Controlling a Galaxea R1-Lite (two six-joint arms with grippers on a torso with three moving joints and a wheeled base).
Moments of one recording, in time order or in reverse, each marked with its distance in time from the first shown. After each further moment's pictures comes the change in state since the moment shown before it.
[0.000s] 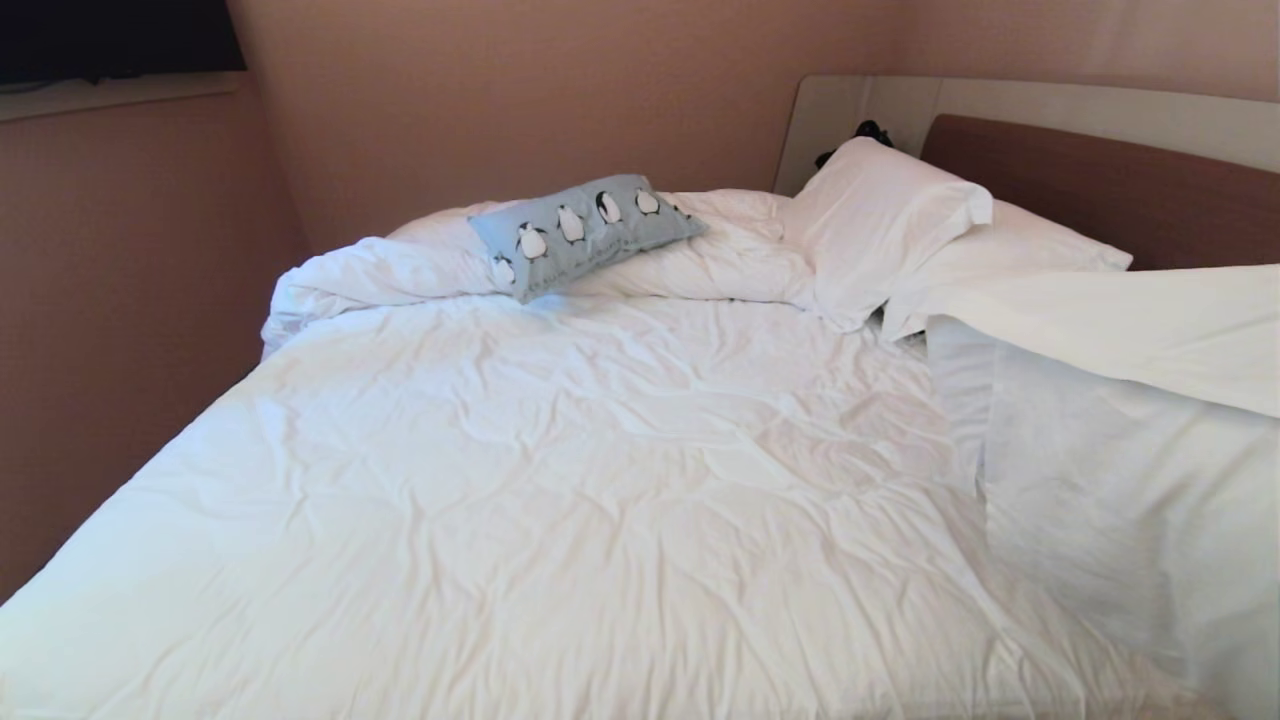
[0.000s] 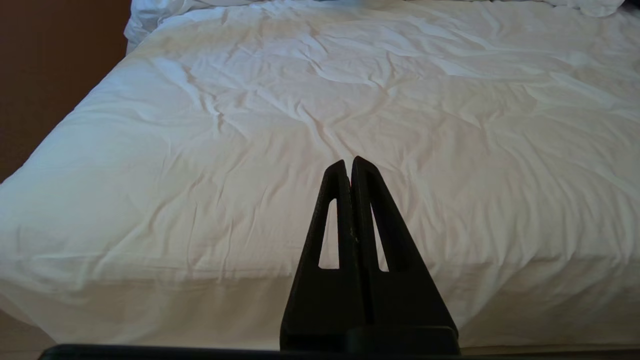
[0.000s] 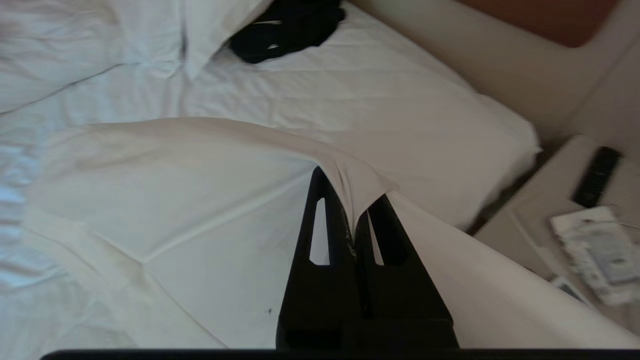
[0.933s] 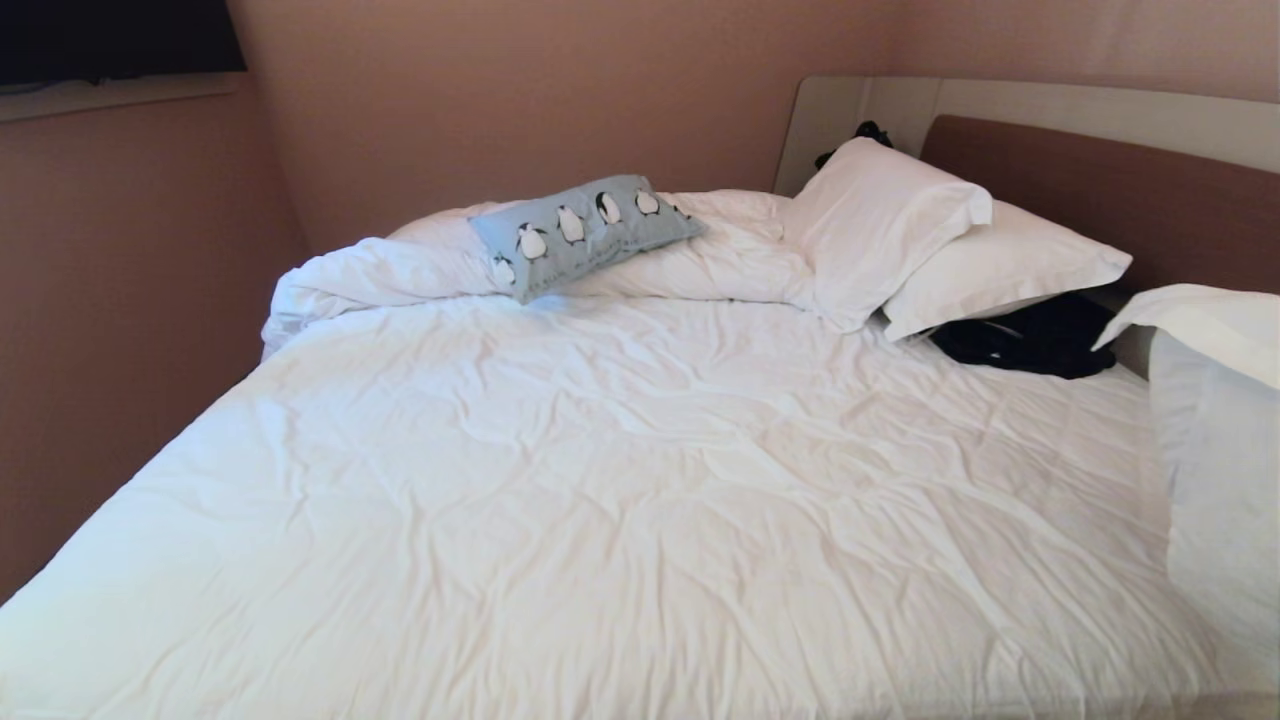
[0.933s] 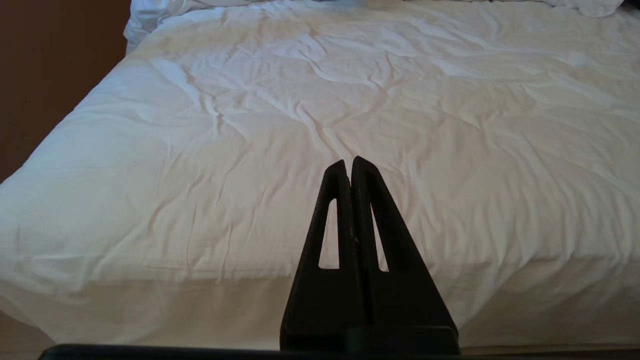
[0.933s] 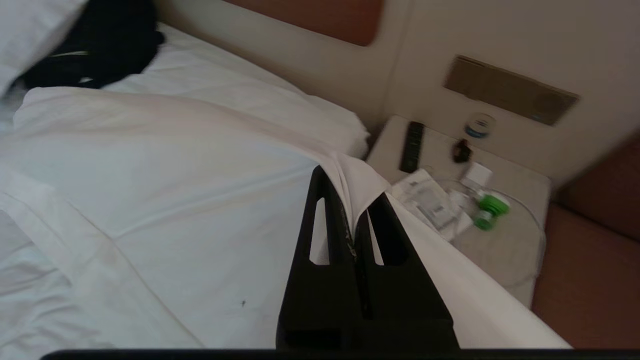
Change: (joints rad) left arm 0.000 0.000 0.000 0.000 0.000 -0.001; right arm -0.339 -0.061 0.052 0.000 -0.109 -0.141
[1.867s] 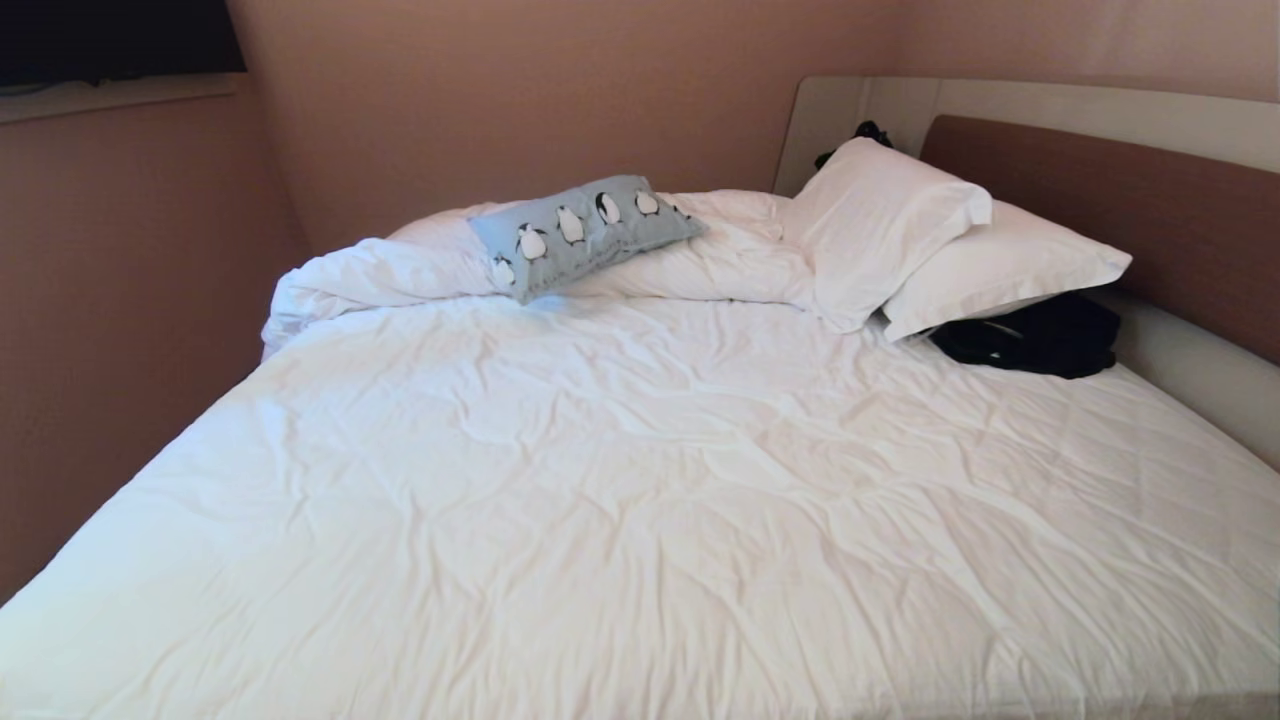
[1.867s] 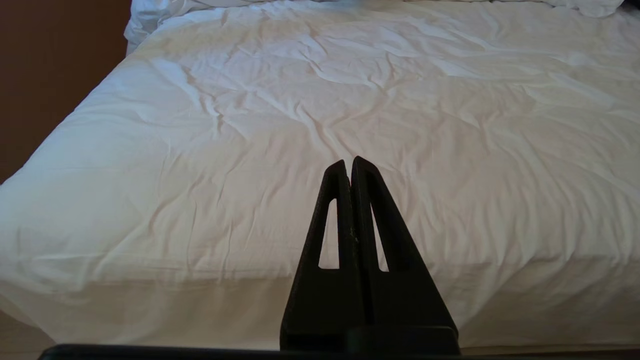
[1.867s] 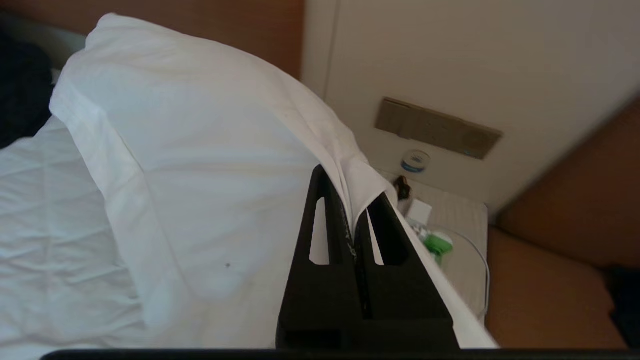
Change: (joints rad) left arm 0.000 0.000 0.000 0.000 0.000 0.001; right arm -0.329 0.299 -0.161 -0.186 0.133 -0.094
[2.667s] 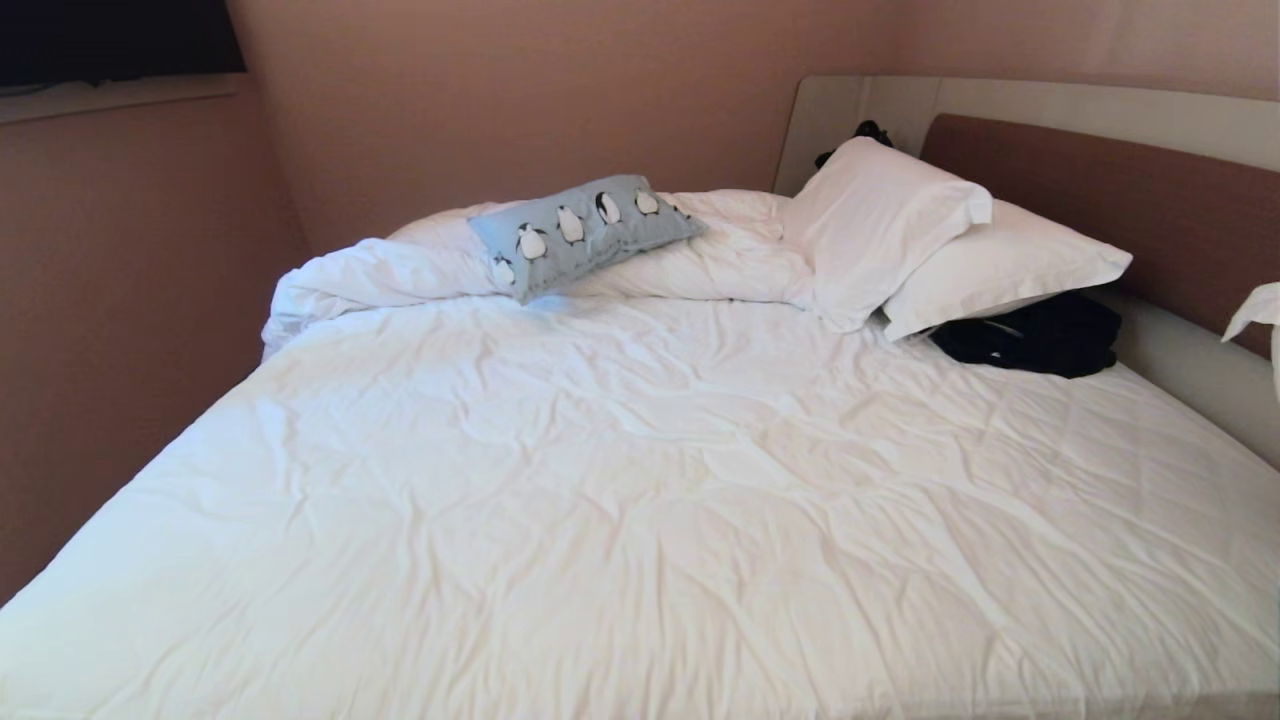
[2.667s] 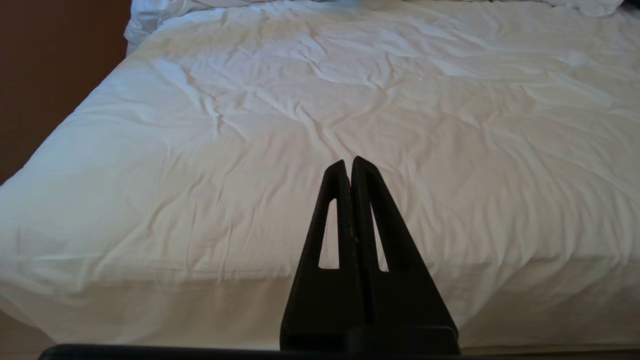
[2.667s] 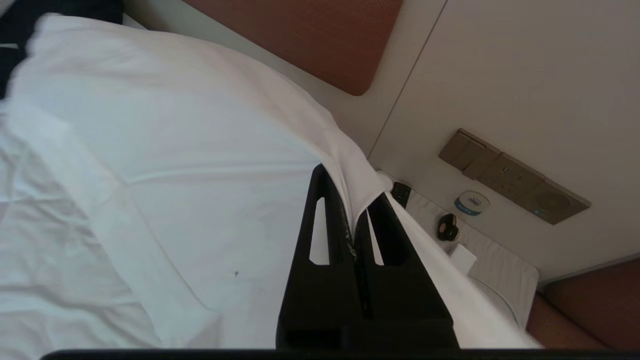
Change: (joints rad) left arm 0.000 0.000 0.000 0.000 0.000 0.000; right arm -0.013 0.248 -0.189 -0.003 0.253 -0.128
